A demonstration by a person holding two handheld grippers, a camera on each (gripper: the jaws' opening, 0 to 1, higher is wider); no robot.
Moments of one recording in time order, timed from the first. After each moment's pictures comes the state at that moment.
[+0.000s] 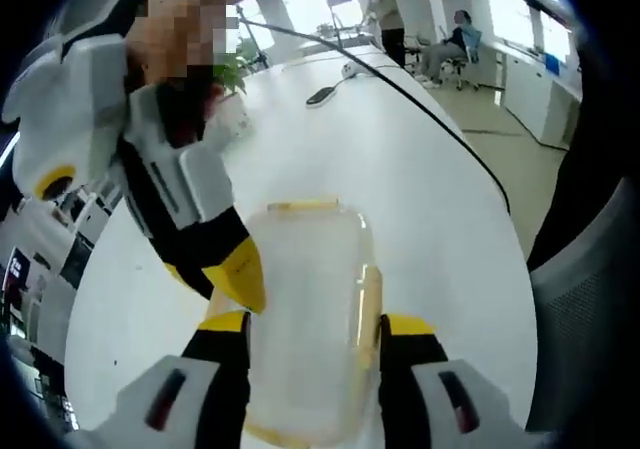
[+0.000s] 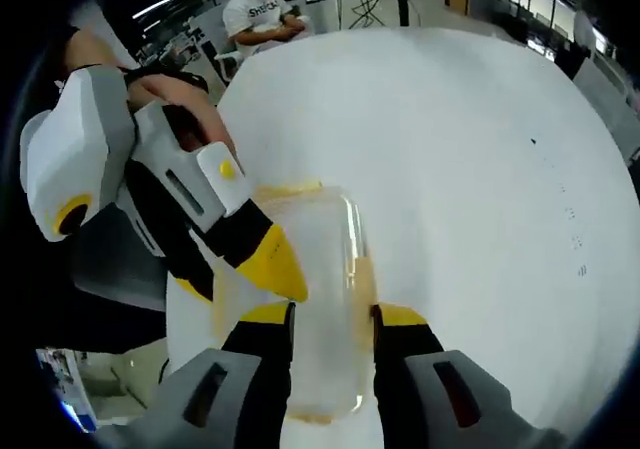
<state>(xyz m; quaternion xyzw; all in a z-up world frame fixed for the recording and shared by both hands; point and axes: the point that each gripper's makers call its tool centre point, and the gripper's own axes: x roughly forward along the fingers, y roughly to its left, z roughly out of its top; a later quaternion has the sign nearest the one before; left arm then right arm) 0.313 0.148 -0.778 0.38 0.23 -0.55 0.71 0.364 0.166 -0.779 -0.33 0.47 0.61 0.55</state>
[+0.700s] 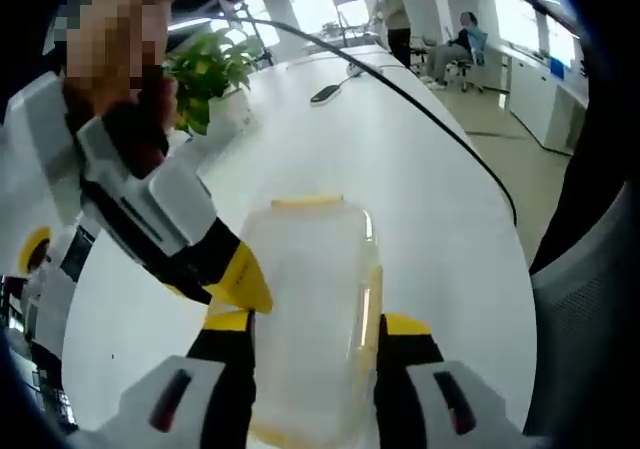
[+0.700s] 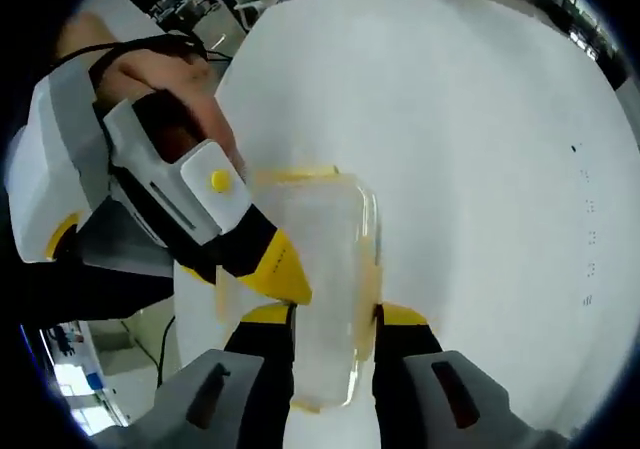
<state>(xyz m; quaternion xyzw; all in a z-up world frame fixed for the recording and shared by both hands) 0.314 0.144 -0.782 0.37 0.23 -0.55 0.72 0.349 0.170 -0.783 -0.36 0.51 0.64 0.45</state>
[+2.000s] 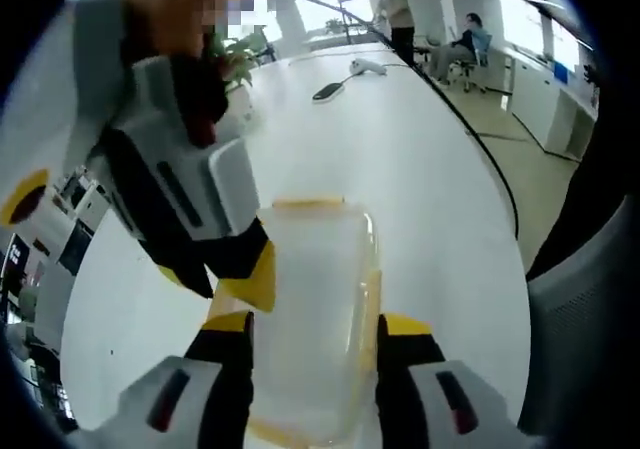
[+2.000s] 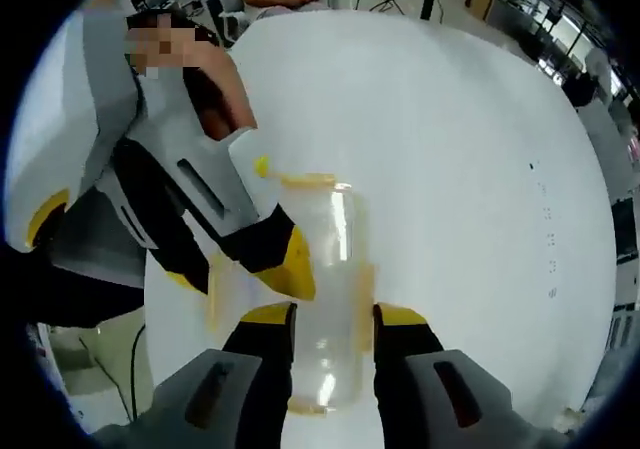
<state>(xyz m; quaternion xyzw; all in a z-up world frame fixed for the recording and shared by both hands) 0.313 0.148 -0.776 0.37 0.24 -0.54 0.72 0.357 0.164 -0.774 -0.41 0.41 0.58 0.57</state>
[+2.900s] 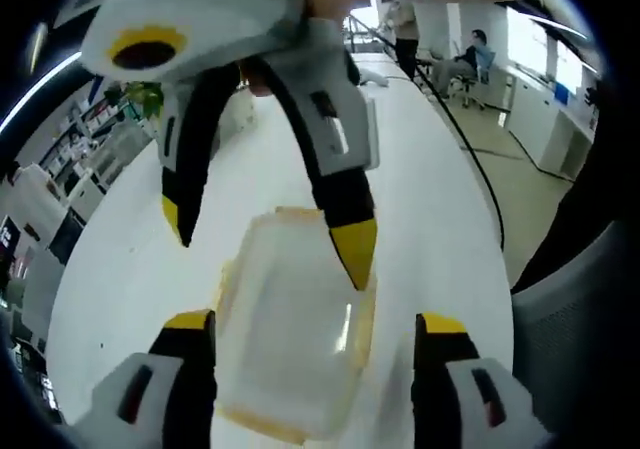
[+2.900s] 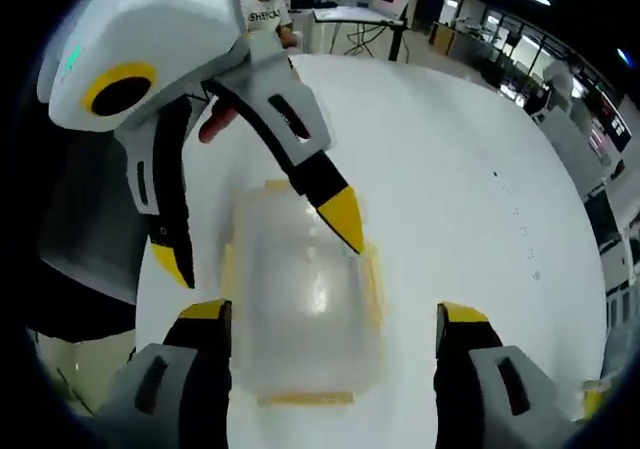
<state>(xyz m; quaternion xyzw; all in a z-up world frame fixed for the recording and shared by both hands) 0.310 0.150 -0.767 0.34 0.26 -0.55 0.72 0.341 0.144 -0.764 -0.35 0.35 0.58 0.65</state>
